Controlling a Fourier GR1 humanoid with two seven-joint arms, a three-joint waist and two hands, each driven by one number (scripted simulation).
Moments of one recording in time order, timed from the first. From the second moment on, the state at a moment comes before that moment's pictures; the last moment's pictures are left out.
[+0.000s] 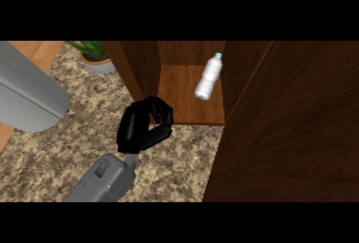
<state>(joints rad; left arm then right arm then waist) -0.39 0.14 -0.48 -1.24 0.57 0.33 -0.46 0.28 -0.36 0.48 -2.48 0.00 0.08 0.26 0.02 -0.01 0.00</state>
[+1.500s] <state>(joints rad) 0.29 0.49 -0.29 -1.84 0.65 0.14 -0.52 -0.34 -0.19 0.89 -2.32 0.19 -0.27 0.66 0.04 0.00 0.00</state>
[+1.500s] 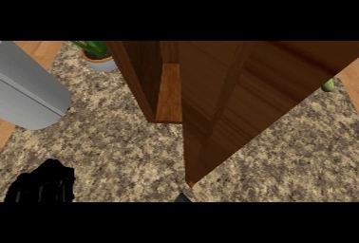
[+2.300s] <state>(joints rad) 0.38 0.57 -0.15 -1.84 0.73 -0.03 -0.53 -0.74 -0.01 0.44 -1.63 -0.22 -0.22 0.49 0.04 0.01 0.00</state>
